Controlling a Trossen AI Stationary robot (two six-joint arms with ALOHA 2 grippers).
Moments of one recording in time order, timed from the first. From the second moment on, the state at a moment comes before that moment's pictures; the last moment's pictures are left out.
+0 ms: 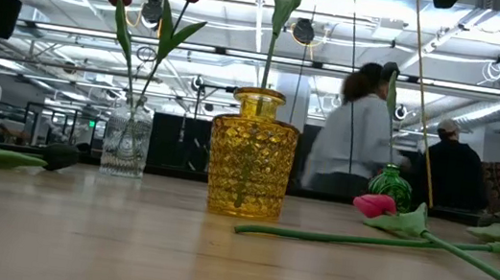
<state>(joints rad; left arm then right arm) -0.82 1.54 0.81 -0.92 -0.26 -1.59 0.39 0.85 0.74 0.03 0.39 0.27</state>
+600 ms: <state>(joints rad) -0.81 1.56 0.73 -0.80 -0.24 -1.62 0.39 0.85 0.74 0.03 0.39 0.27</state>
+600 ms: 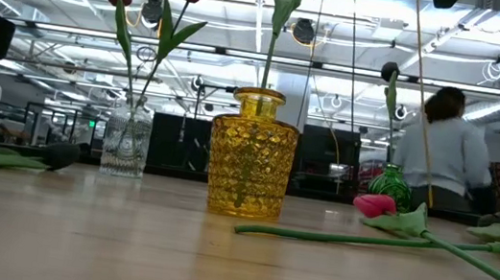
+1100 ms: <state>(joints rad) -0.81 1.55 0.73 -0.80 -0.27 -1.56 0.39 0.85 0.74 0.06 0.39 0.27</state>
